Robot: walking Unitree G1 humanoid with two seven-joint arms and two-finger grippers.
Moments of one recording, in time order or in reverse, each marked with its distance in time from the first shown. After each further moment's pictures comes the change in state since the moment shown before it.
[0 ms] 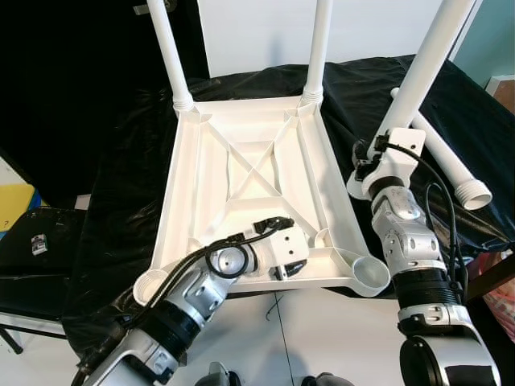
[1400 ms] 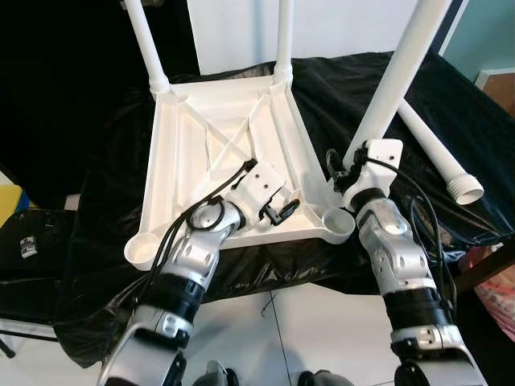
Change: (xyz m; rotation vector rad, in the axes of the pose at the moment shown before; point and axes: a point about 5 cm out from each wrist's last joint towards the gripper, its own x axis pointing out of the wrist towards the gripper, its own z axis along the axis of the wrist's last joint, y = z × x) left arm -0.019 0.052 0.003 -0.337 -0.207 0.267; right arm -0.031 0.026 -0.008 0.040 -0.053 0.194
